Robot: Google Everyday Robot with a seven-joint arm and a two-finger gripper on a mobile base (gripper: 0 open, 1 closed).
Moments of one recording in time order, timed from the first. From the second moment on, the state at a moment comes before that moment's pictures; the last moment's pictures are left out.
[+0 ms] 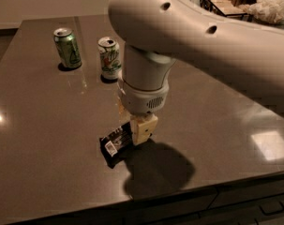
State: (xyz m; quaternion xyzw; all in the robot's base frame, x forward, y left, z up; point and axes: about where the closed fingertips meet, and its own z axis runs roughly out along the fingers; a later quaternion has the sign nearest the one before) arm 0.421 0.016 0.858 -0.87 0.49 0.04 0.07
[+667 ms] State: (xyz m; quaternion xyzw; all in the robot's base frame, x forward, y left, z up) arm 0.470 -0.008 0.883 -0.81 0.58 0.01 0.10
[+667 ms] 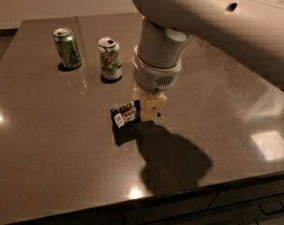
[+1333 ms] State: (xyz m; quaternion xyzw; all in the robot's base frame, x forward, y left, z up) arm 0.479 -0.014 0.887 -0.79 0.60 0.00 0.11
